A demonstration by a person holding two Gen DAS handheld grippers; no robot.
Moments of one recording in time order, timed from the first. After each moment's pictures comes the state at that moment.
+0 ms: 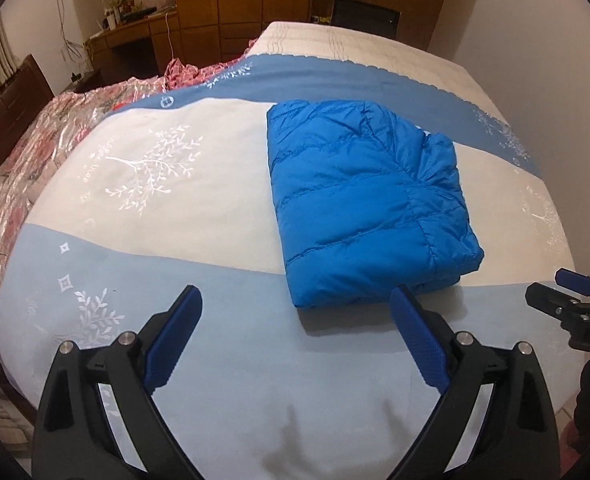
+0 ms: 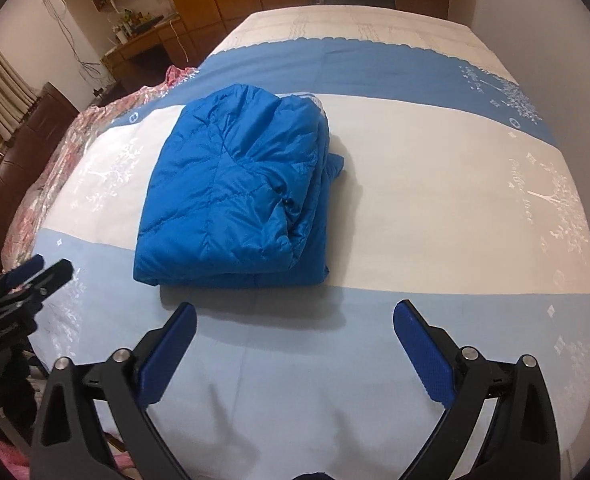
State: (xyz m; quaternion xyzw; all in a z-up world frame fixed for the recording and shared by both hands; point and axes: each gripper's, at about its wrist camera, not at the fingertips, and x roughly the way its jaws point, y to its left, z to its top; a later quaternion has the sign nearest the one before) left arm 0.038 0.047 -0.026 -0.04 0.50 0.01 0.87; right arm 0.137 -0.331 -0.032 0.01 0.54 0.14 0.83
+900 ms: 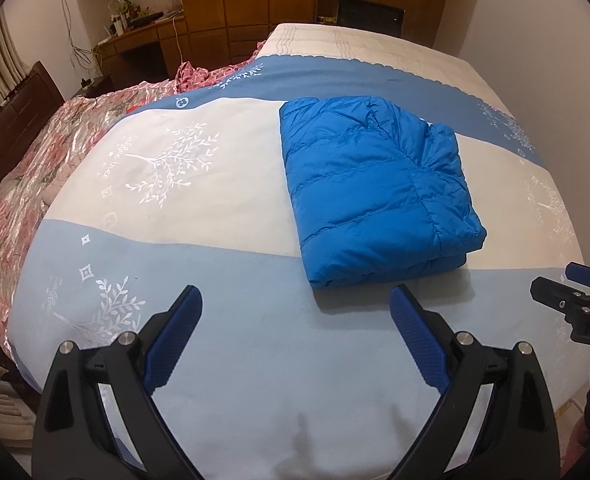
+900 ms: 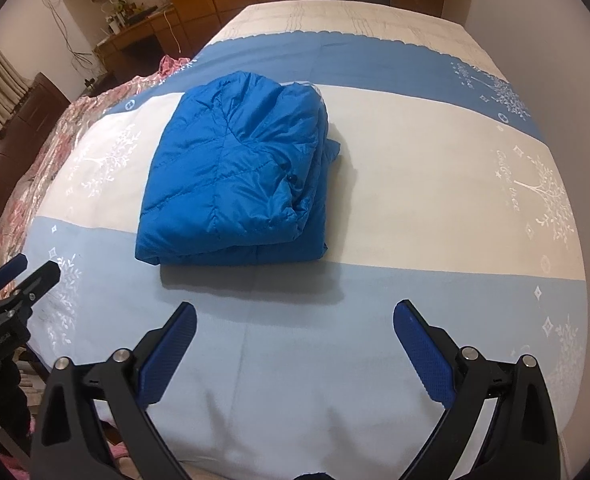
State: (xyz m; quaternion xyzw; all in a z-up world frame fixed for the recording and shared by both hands) left arm 0.012 0.048 -0.020 -0.02 0.50 0.03 0.87; right arm 0.117 -0.323 -0.026 -0.01 0.55 0.13 0.82
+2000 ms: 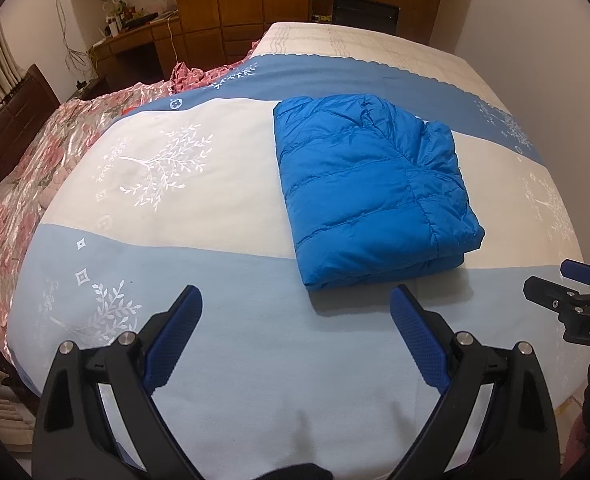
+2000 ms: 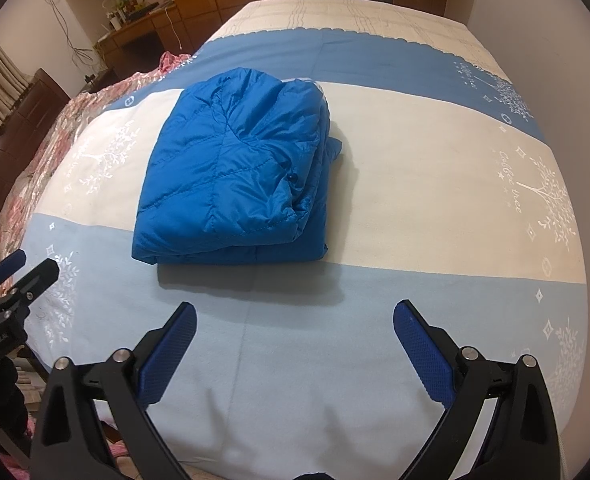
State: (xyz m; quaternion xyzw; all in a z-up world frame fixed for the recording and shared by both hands) left arm 0.016 0.045 -0.022 -0.01 0.50 0.02 0.86; right arm 0.117 -0.322 -0.027 -0.01 0.56 0.13 0.82
